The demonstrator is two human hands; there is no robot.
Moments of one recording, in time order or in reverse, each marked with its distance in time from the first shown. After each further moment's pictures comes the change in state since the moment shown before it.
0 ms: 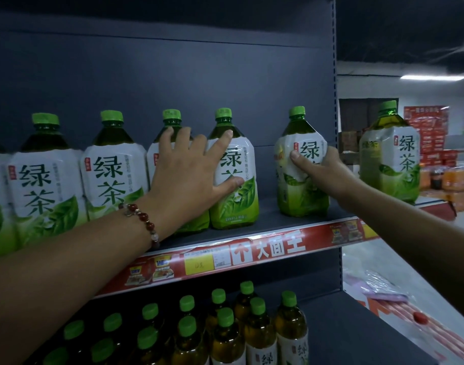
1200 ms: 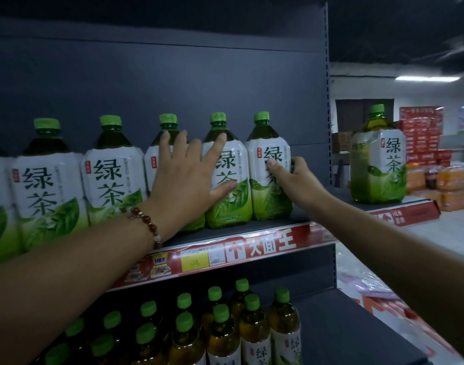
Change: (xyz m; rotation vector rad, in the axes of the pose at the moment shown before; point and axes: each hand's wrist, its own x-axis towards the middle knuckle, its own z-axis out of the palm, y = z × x) left_hand -0.005 0.006 -0.002 -0.003 -0.013 0.005; right_hand -0.036 -0.023 0.032 0.121 -0.060 -0.034
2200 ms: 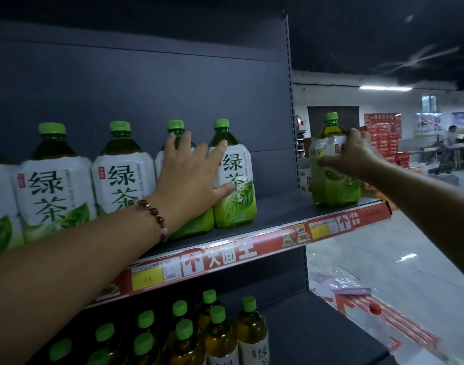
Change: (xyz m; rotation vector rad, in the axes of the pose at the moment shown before) left_hand 0.043 0.060 -0.002 -0.104 -0.023 0.085; right_hand 0.059 0.031 -0.175 -0.711 0.308 0.076
